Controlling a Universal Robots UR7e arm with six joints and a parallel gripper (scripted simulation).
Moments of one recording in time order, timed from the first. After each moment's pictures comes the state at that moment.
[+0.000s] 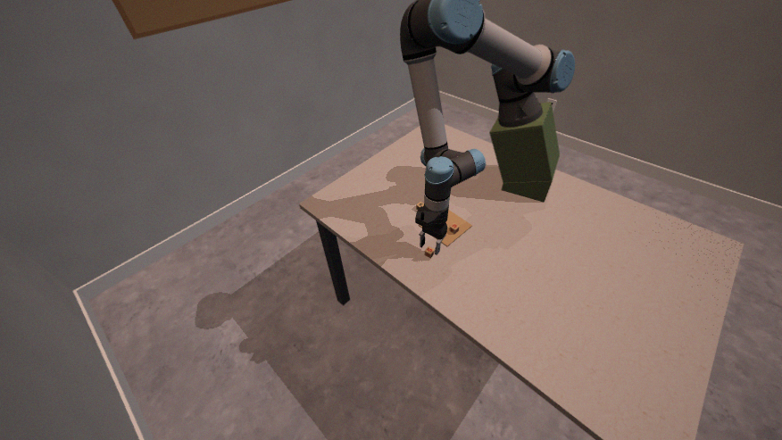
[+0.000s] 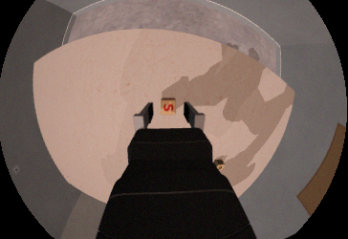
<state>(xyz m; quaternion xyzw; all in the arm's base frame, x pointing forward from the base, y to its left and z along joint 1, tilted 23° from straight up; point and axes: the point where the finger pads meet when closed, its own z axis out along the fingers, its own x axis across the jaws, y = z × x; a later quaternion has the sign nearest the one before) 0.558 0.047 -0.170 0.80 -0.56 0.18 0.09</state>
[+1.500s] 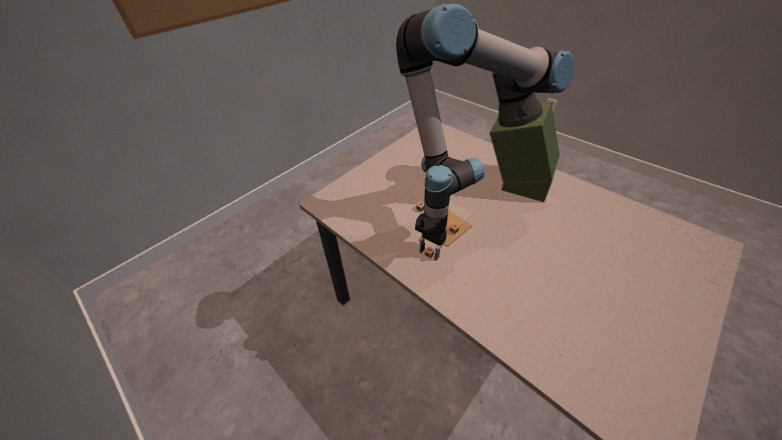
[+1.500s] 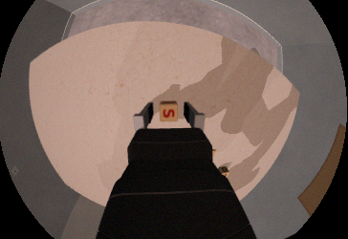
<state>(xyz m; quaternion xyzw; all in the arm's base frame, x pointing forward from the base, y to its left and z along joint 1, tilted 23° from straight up) 0.564 0.036 -0.198 0.80 -0.56 0.18 0.09</state>
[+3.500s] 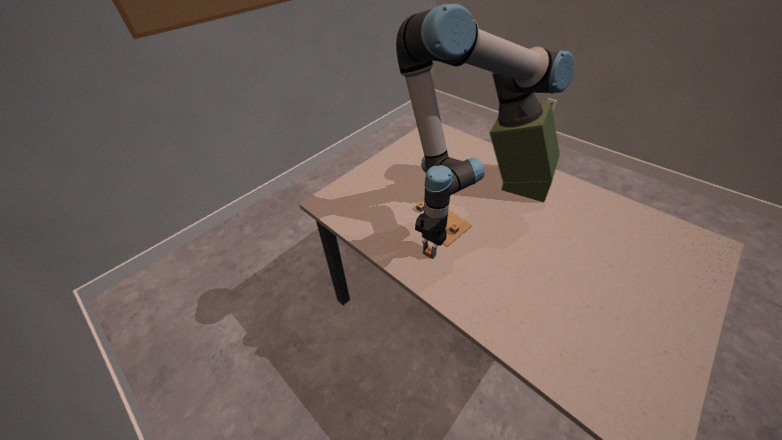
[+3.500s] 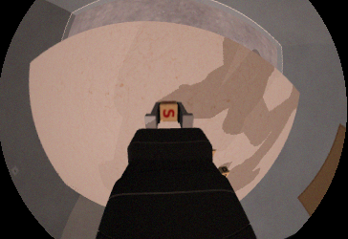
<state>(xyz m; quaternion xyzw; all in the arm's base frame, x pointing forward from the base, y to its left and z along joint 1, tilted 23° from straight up) 0.564 0.036 -0.198 0.80 -0.56 0.18 0.09</state>
